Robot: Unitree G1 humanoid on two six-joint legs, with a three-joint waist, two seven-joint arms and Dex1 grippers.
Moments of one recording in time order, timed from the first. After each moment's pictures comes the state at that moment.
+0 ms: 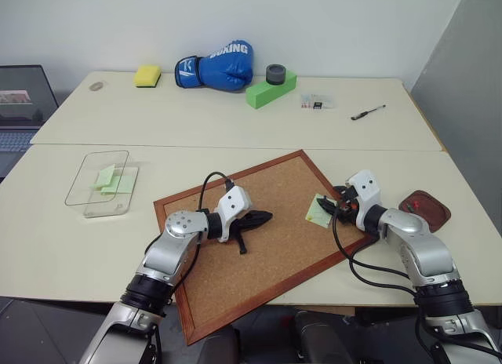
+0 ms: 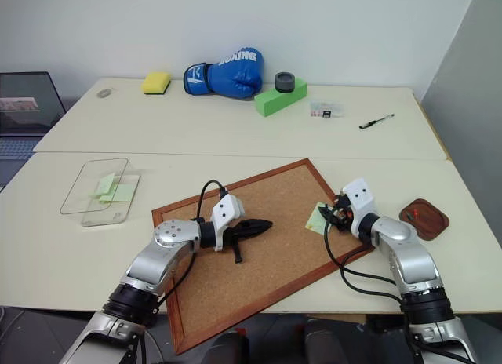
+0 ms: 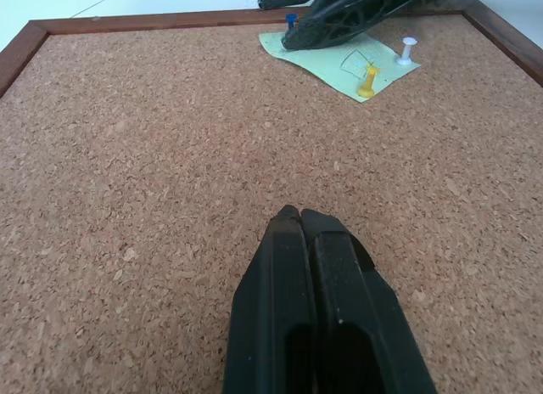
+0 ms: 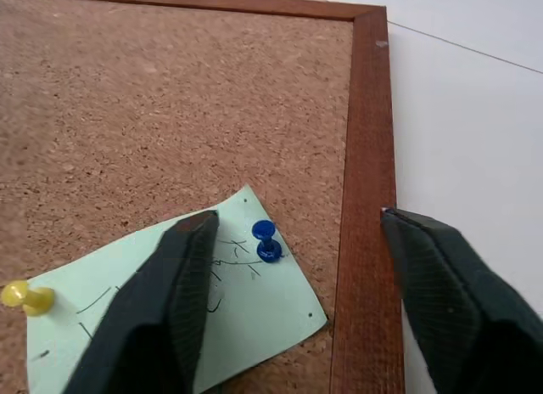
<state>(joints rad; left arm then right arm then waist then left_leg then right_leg) -0.39 0.43 -0.23 0.15 -0.16 0.17 -0.95 -0.34 -0.45 0.06 0.01 0.21 0.46 0.57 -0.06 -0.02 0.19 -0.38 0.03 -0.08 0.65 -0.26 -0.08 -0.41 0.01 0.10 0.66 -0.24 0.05</state>
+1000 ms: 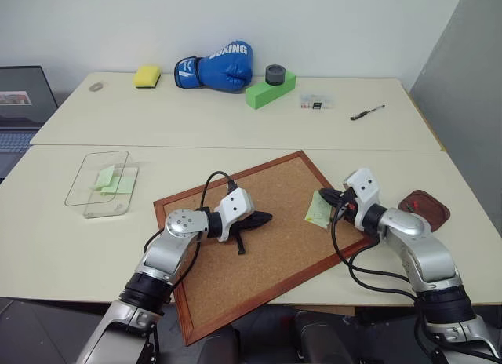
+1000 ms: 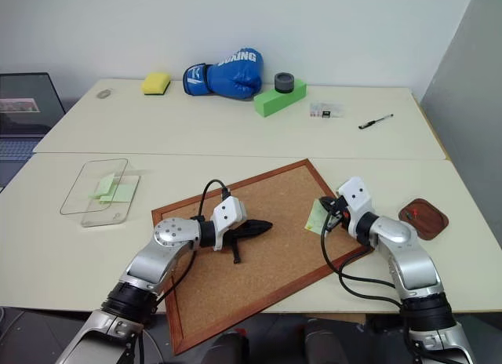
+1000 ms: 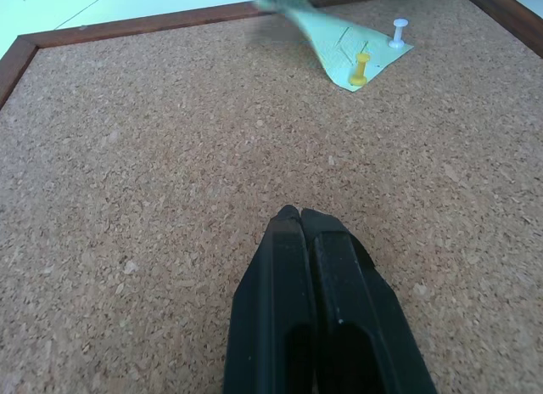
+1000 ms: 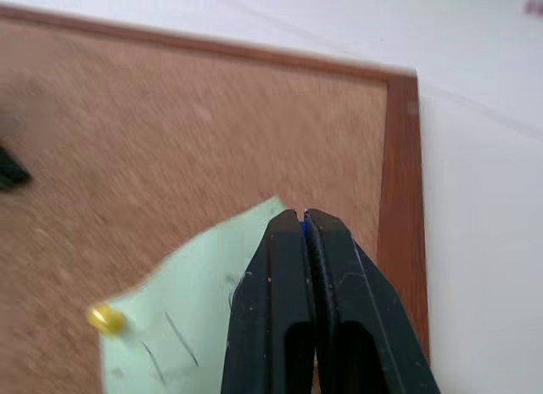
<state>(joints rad) -0.41 0.44 -0.26 0.16 -0.11 0.12 -0.97 -0.32 -0.44 0.06 -0.13 0.22 0.42 0.61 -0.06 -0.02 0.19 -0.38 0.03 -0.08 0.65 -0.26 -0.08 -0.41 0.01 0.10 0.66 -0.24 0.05</state>
